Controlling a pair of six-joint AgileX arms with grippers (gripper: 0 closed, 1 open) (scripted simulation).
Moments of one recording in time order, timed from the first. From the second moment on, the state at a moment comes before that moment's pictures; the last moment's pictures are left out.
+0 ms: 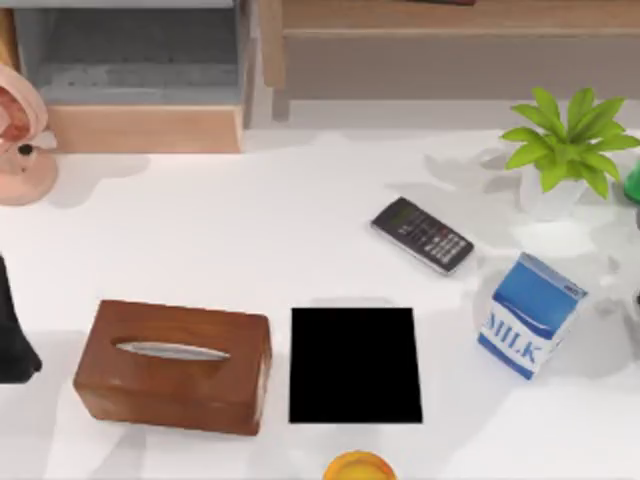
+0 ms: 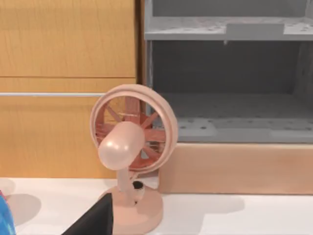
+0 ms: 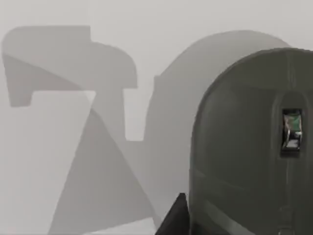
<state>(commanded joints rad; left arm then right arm) 0.00 0.00 0.00 0.00 0.00 0.00 -0.07 1.88 1.09 -0.77 0.00 -0.39</state>
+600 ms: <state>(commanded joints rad) 0.00 0.00 0.00 0.00 0.00 0.00 -0.07 1.75 1.32 -1.14 0.00 -0.40</state>
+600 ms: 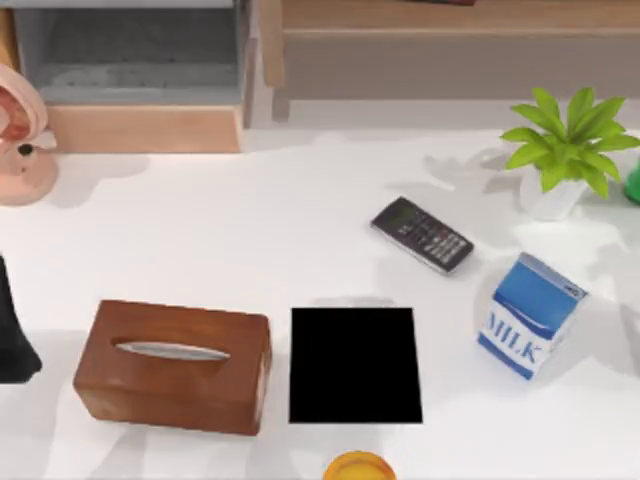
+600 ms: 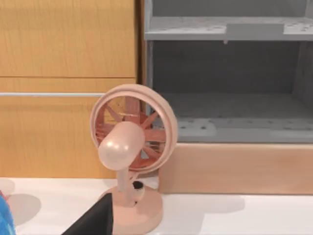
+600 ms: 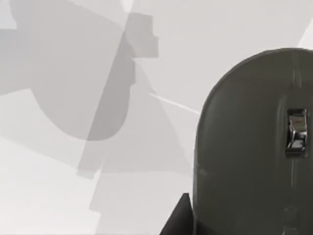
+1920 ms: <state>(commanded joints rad) 0.00 0.00 0.00 0.00 0.00 0.00 0.71 2.04 1.72 -1.16 -0.08 0.73</state>
